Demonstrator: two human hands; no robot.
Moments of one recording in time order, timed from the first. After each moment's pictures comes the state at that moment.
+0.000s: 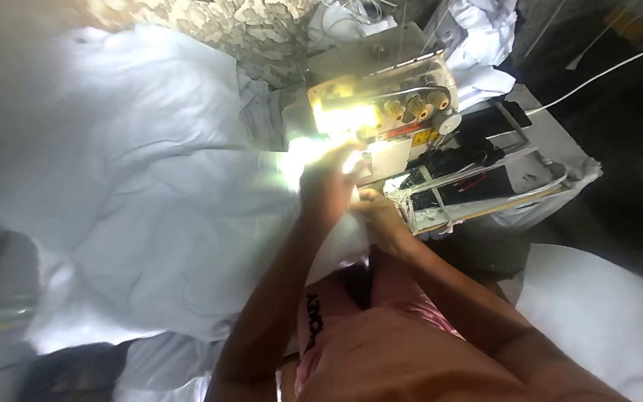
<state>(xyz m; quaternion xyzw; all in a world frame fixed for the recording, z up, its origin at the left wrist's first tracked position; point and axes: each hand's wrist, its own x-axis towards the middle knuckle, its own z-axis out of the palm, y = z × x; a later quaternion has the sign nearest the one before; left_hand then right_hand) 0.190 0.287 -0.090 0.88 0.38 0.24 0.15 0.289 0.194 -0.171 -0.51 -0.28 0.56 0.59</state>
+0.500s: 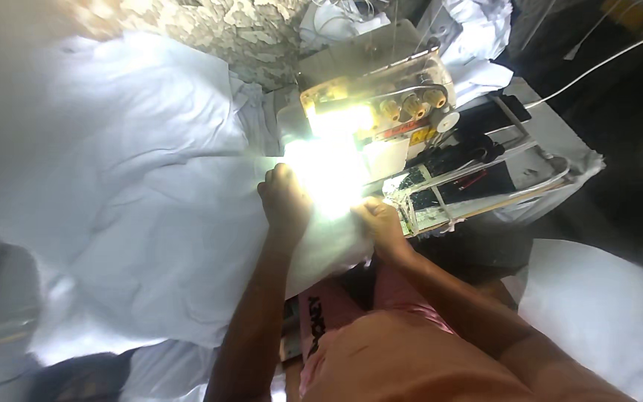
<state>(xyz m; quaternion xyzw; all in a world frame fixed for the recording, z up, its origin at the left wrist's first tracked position) 0.139 0.306 -0.117 0.85 0.48 0.21 0.06 0.277 0.186 -0.173 -0.59 -0.37 0.41 0.59</state>
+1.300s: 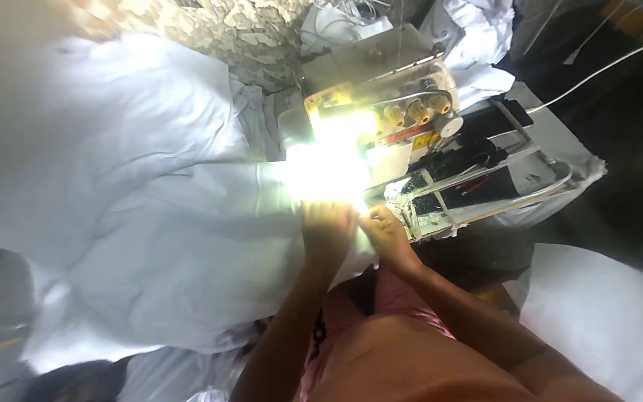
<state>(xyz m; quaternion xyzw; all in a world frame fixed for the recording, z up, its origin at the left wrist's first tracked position) 0.164 0.255 -0.154 0.89 0.37 0.28 -0.02 0.282 0.172 -0.179 -0.60 -0.37 0.45 0.55</state>
